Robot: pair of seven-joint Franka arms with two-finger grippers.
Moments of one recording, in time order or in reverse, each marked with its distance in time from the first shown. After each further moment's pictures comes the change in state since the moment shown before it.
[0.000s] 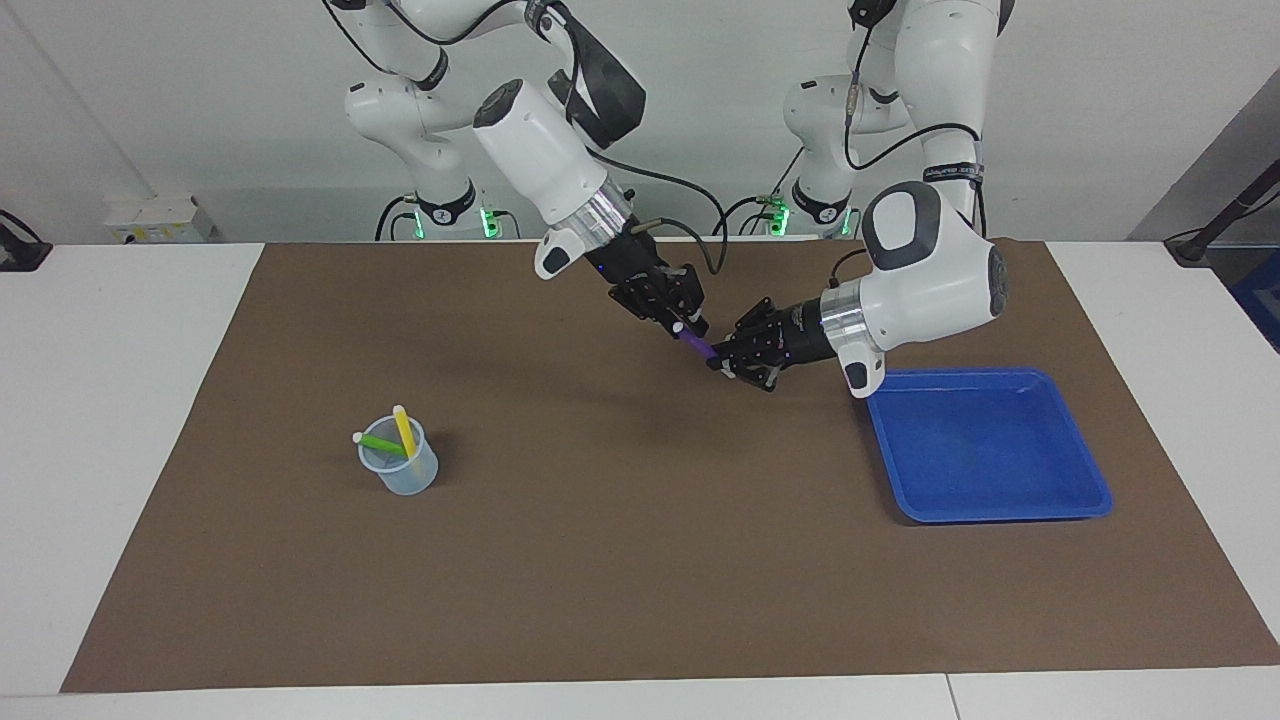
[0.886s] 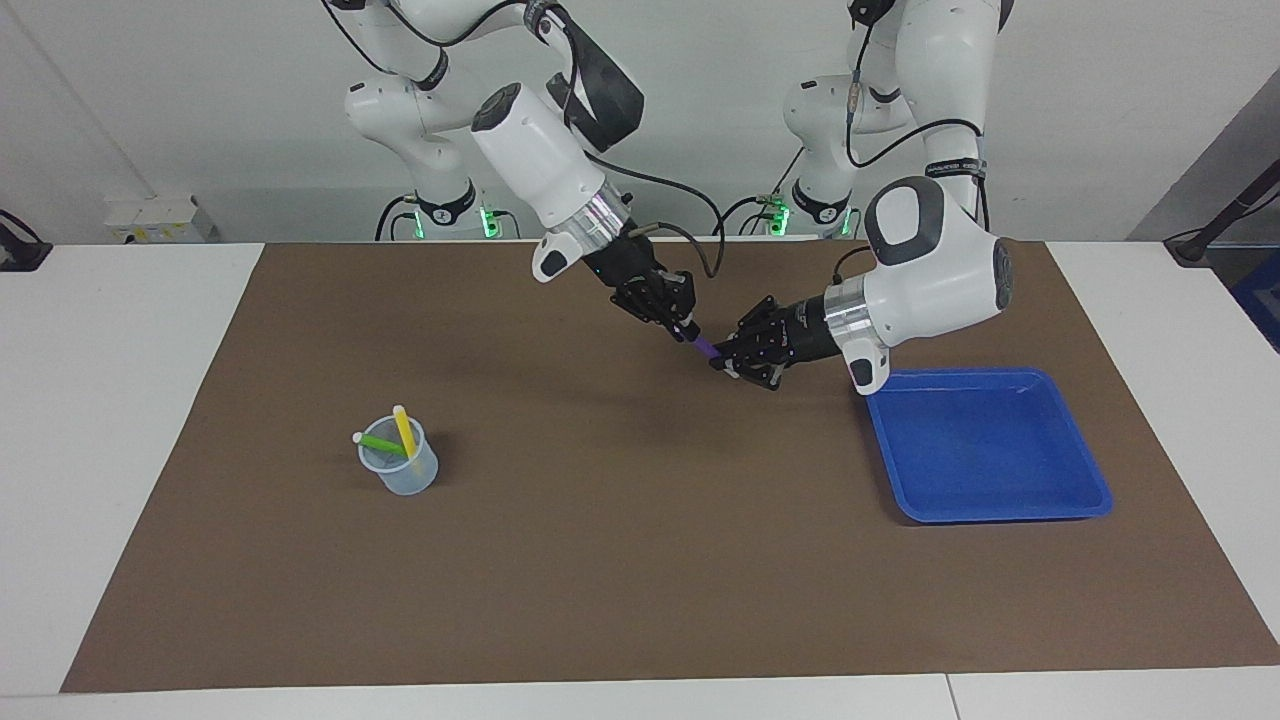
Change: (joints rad) left arm 0.000 -0.003 0.007 -0.002 0.000 0.006 -0.002; right arm -0.001 0.001 -0.003 -0.006 0.002 0.001 -0.004
